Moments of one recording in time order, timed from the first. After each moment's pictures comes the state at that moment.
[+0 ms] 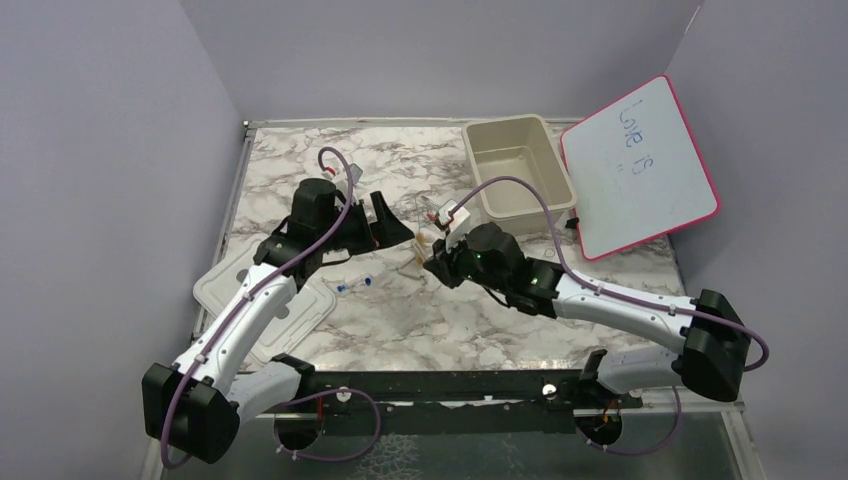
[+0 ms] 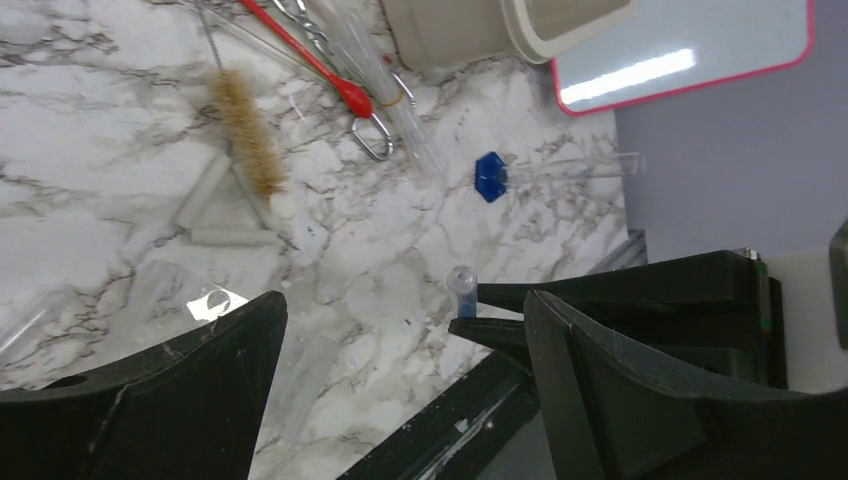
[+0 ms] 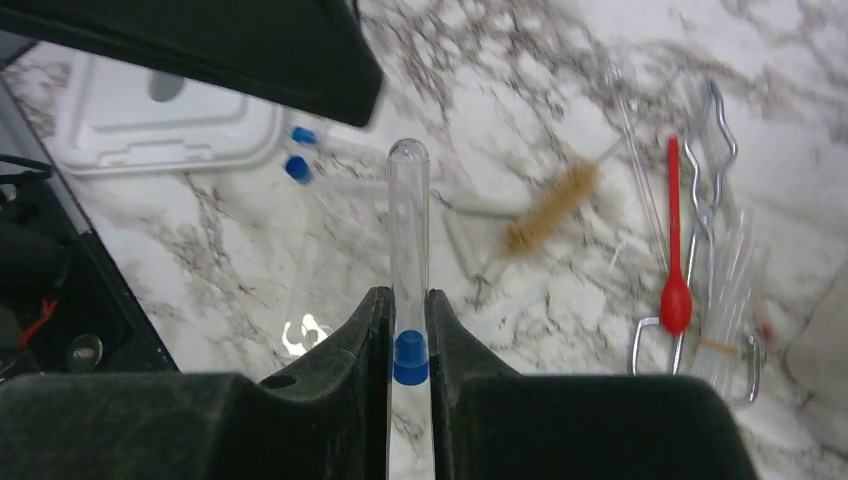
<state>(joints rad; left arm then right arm) -0.37 1.06 0.89 -0.39 0.42 -0.63 1.01 1.31 0.85 0.00 0.13 0.19</state>
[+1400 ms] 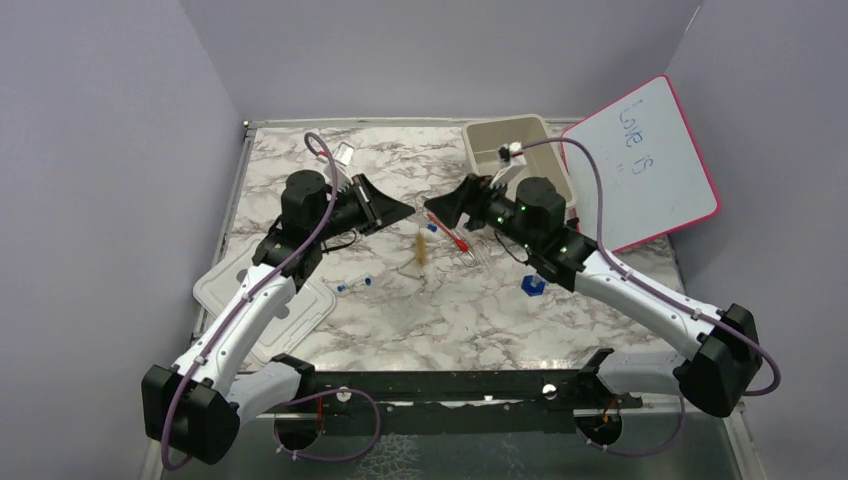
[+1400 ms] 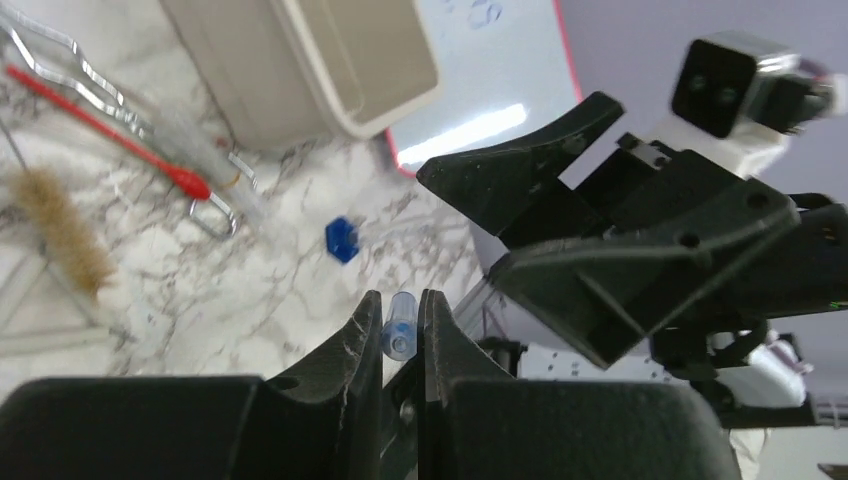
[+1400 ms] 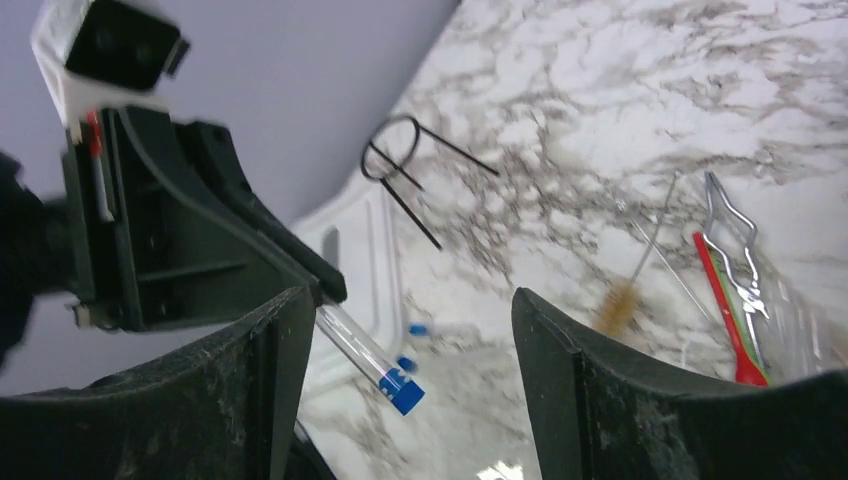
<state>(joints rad) -0.37 1.06 0.87 -0.08 0.59 -0.90 0.81 1.24 0.95 0.15 -0.03 0.53</state>
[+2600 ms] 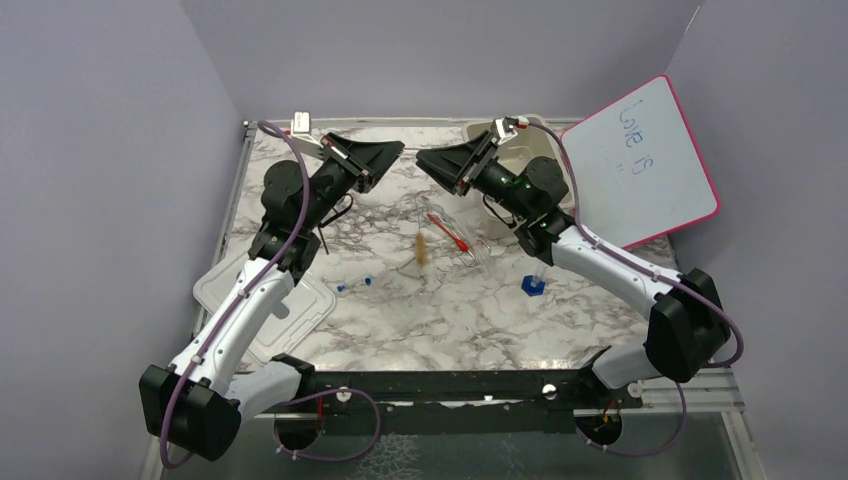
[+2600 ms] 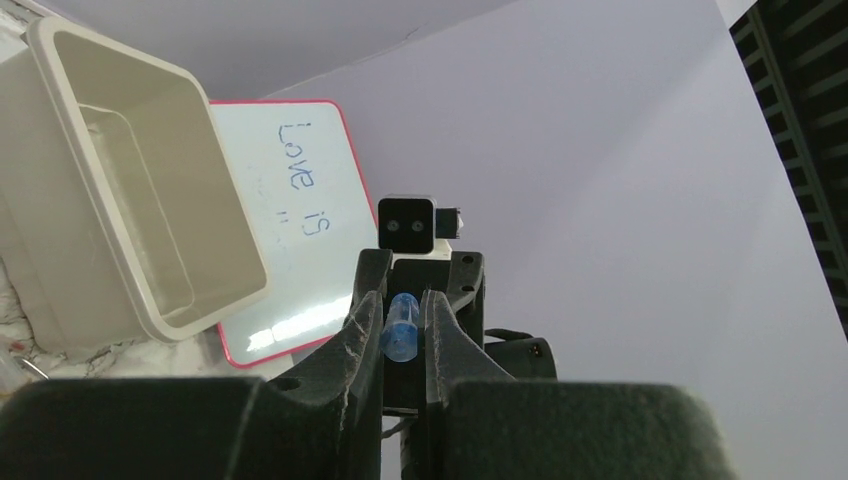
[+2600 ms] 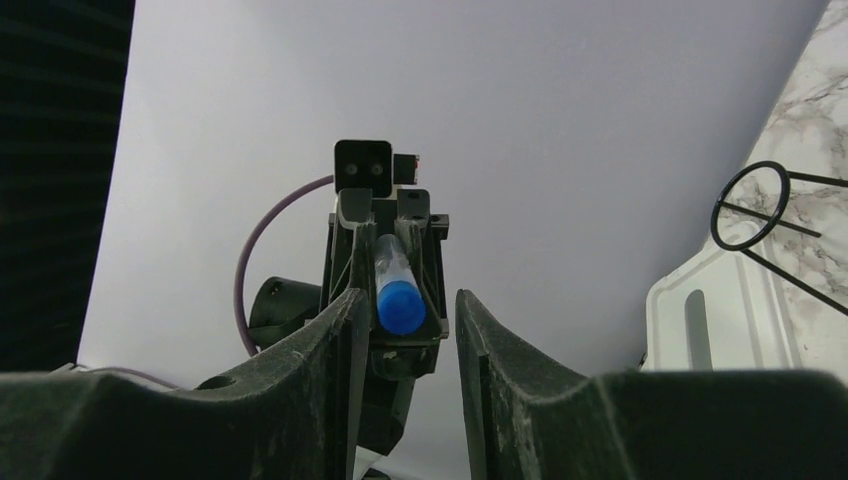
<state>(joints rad) -0.37 1.08 0.99 0.28 0.29 -1.32 0.64 1.44 1.05 0.69 -0.33 1.40</state>
